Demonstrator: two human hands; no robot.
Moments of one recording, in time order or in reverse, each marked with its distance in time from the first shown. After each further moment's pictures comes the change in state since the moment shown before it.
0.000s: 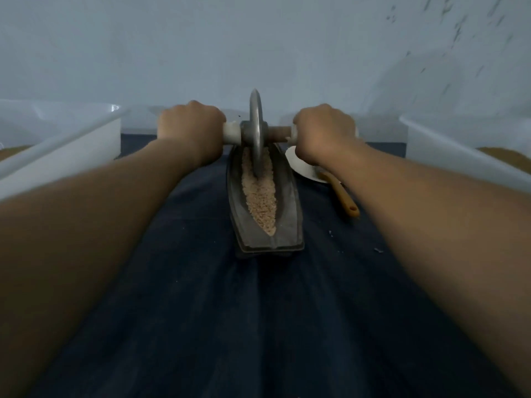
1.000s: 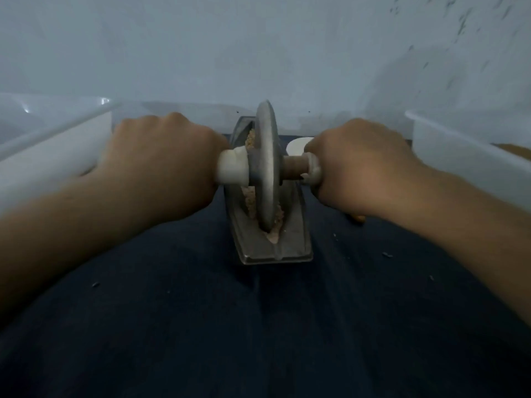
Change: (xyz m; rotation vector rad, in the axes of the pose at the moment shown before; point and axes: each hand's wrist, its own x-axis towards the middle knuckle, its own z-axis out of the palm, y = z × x) left_hand -0.072 -0.020 -0.015 0.055 0.317 0.260; right_hand -0.081 0.019 -0.016 -0.169 0.187 -0.203
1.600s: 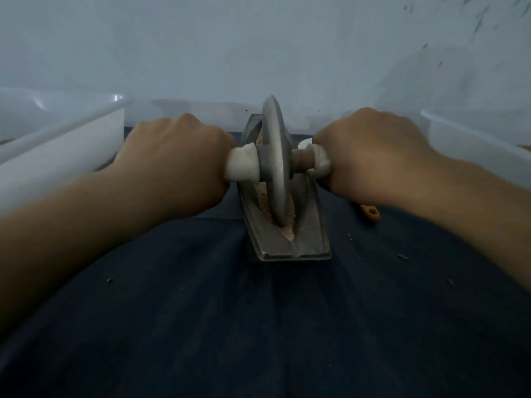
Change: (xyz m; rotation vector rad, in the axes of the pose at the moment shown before) left_hand -0.005 0.000 0.004 -0.097 -0.116 -0.036; right_hand 0.017 0.003 0.013 -0.102 0.056 -0.072
